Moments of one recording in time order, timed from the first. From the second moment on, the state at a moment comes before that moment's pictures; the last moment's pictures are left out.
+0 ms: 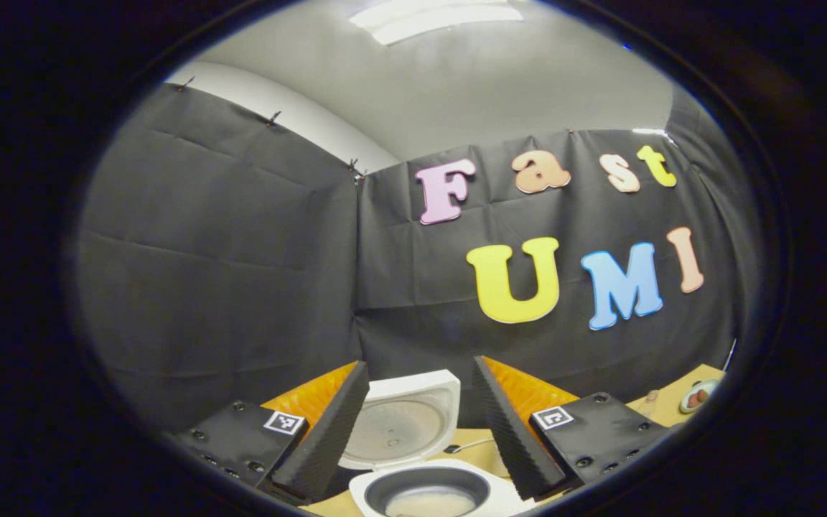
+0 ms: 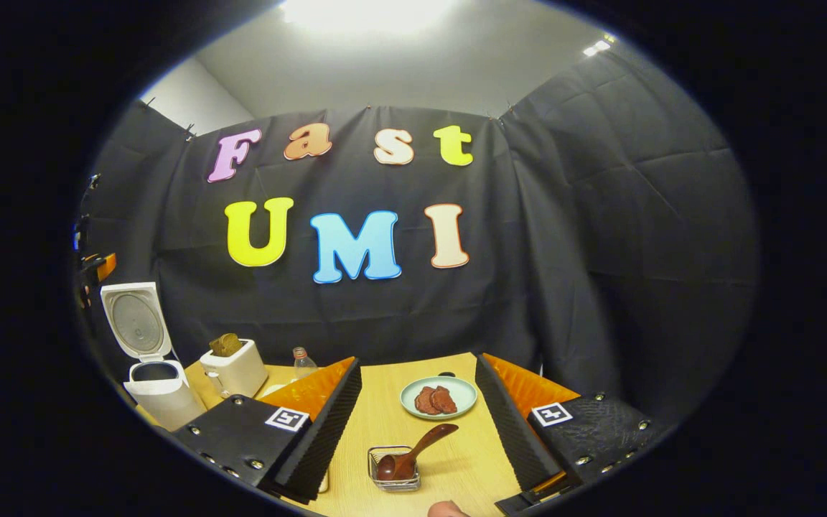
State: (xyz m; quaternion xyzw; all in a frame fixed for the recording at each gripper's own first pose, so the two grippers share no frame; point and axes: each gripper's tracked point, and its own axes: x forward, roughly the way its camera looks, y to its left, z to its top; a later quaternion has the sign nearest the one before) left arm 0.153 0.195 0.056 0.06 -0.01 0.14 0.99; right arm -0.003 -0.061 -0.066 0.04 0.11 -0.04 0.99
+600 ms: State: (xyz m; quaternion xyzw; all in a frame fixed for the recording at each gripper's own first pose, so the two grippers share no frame) left arm 0.286 0.297 -0.017 0.05 0.07 0.19 0.98; right arm -0.039 -0.058 -0.079 0.03 0.12 -0.10 0.99
